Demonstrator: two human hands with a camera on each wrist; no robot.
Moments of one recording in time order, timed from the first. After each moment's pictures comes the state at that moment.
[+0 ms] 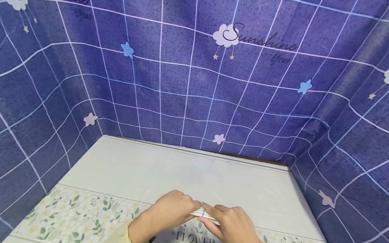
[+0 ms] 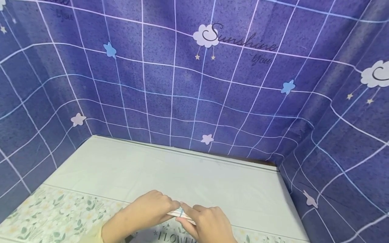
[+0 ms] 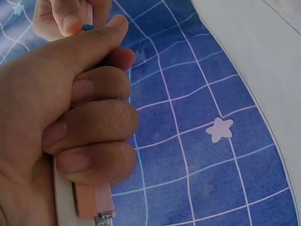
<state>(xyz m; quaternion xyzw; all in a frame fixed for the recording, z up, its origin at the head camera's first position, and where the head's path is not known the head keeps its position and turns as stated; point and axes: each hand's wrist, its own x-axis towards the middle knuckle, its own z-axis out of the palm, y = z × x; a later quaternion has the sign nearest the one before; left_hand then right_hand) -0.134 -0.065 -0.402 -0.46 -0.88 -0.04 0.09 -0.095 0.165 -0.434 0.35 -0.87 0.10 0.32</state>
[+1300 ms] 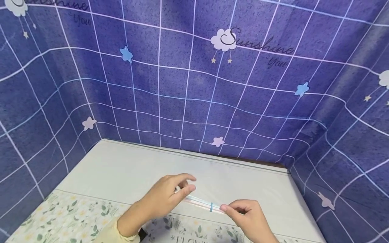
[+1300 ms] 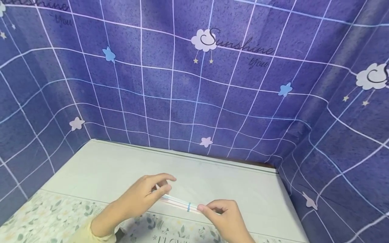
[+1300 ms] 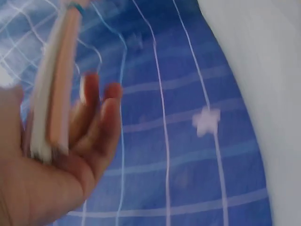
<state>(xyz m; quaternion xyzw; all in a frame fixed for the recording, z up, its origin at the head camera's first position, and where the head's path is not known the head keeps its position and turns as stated) -0.156 -0.087 -0.386 -0.33 -0.87 -0.36 0.07 -0.094 0.201 -0.411 0.13 -0.83 0.53 0.06</state>
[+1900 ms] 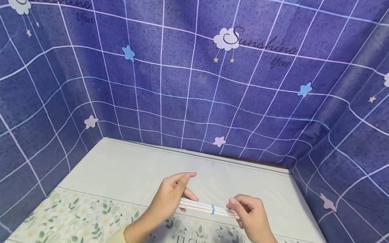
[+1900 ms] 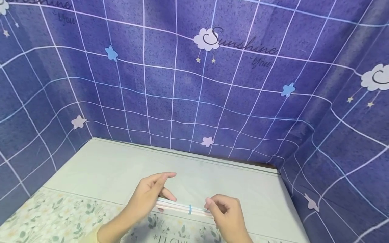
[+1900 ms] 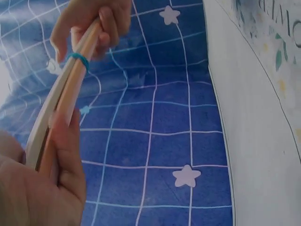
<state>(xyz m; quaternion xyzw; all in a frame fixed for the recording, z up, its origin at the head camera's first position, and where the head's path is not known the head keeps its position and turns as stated) -0.143 -0.070 -0.398 -0.18 -0.75 -0.63 -0.01 -0.092 0.195 -0.407 0.13 -0.81 0.56 0.13</state>
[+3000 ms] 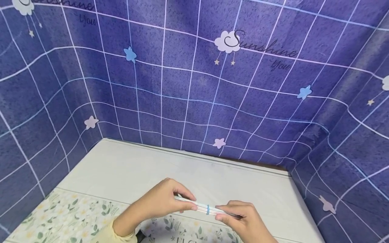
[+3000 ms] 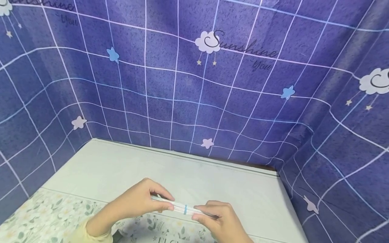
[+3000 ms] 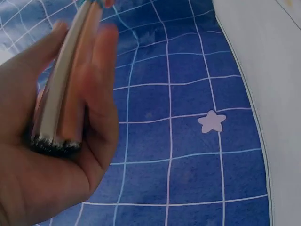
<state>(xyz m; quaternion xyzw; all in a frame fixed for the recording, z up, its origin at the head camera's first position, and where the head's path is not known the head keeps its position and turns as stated) -0.158 -0.099 -0.386 -0.32 -0.81 -0.49 -0.09 -0.103 0.200 -0.423 0.37 -0.78 0.49 0.12</state>
